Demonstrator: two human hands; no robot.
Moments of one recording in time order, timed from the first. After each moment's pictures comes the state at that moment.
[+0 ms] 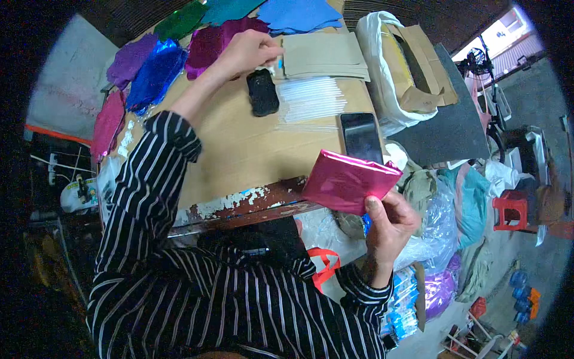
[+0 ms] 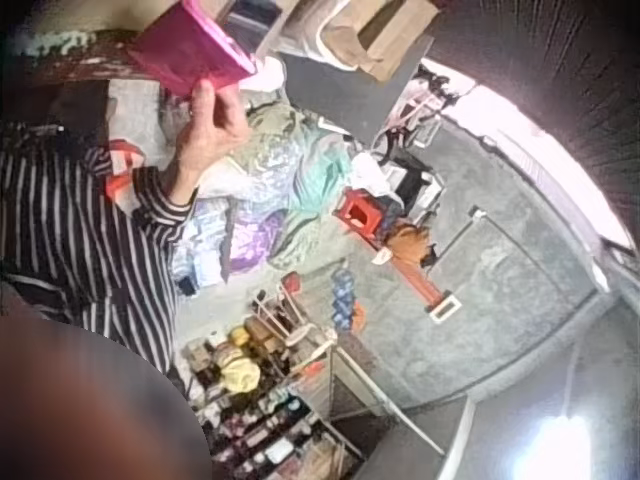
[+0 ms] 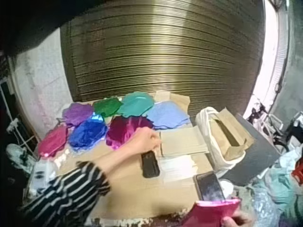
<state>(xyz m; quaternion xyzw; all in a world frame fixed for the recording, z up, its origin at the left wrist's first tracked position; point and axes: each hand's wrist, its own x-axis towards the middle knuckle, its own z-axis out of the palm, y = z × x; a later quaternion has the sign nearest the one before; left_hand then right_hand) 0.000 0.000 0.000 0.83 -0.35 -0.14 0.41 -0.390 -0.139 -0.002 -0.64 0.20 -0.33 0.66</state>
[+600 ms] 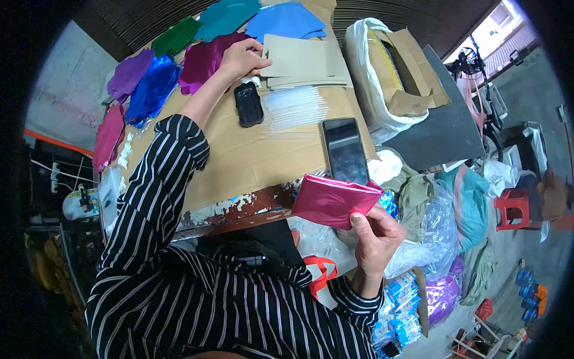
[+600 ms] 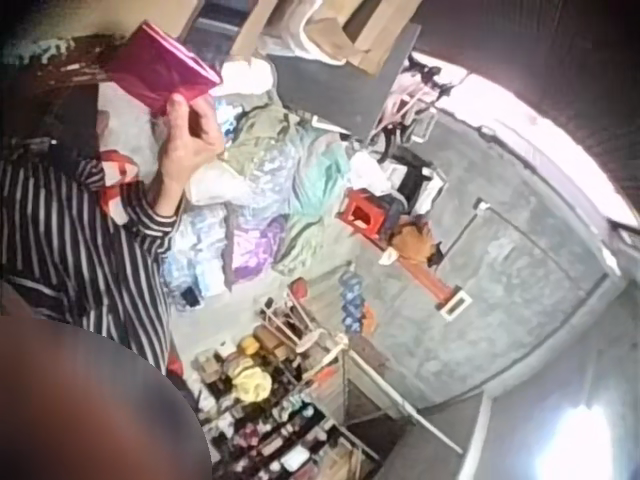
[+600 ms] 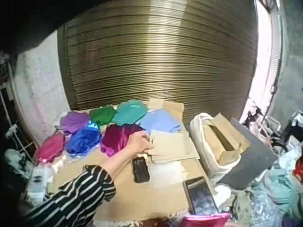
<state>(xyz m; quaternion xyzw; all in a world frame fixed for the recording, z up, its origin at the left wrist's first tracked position) 0.024 -0.032 -0.018 0.87 -0.18 -0.10 0.46 -0.411 -0.153 -0.009 -0.64 0.17 -0.34 0.67</state>
